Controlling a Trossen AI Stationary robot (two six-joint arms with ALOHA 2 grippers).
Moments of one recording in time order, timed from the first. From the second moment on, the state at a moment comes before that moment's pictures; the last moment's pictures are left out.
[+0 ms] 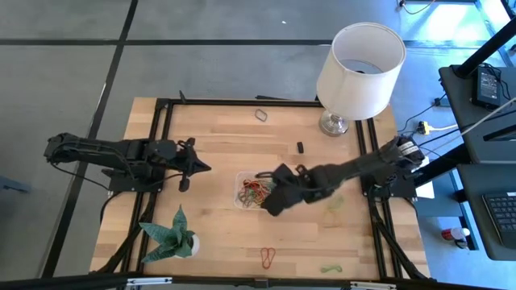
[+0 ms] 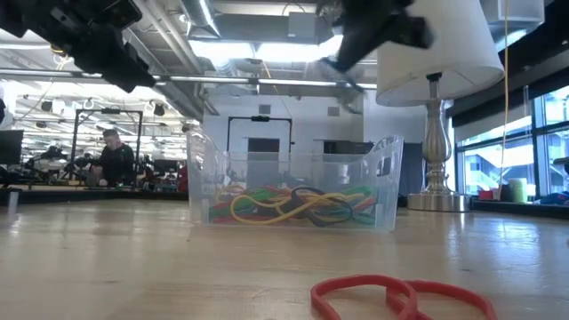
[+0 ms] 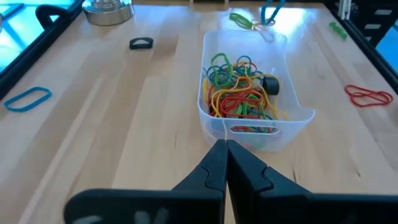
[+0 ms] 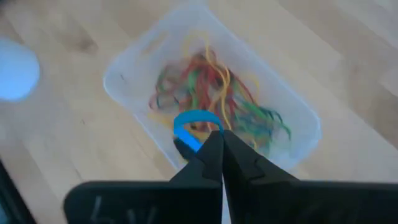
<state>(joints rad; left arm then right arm) -0.03 0.60 0.44 -0.33 -0.04 -0.07 0.36 1.77 1.53 -0.92 0.40 1.05</state>
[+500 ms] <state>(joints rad) -0.03 0.59 0.44 -0.35 -0.03 -0.08 0.23 1.98 1.53 -0.72 0.18 0.86</state>
